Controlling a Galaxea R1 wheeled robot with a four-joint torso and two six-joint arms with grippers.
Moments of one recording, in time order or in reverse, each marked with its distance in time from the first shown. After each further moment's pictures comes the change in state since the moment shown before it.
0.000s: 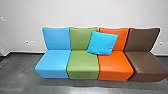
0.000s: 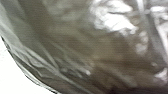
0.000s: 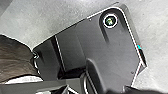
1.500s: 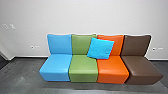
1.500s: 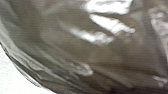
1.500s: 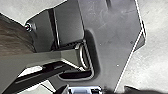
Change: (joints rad) left arm 0.105 0.291 -0.408 0.027 -0.087 0.051; right arm -0.130 0.326 -0.411 -0.150 0.056 -0.001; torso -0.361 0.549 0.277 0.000
